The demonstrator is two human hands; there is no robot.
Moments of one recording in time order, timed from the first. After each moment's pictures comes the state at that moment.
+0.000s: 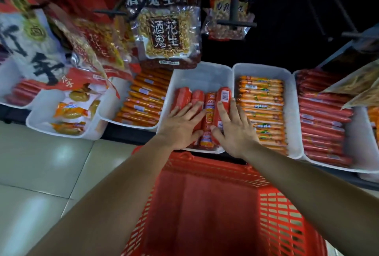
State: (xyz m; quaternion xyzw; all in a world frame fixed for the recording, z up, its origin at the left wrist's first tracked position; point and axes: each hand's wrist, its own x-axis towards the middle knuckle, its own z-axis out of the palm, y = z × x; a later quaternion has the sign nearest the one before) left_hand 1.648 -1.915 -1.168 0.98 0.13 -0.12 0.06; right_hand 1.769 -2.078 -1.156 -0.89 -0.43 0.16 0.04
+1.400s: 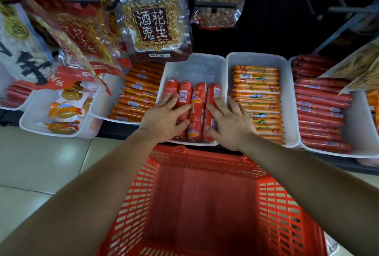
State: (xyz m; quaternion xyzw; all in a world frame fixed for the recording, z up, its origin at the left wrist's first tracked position) left_hand 1.631 -1.900 -1.151 0.98 0.19 -0.09 0.05; right_hand 1.776 -2.085 -1.163 -0.86 -0.50 0.14 -0.02
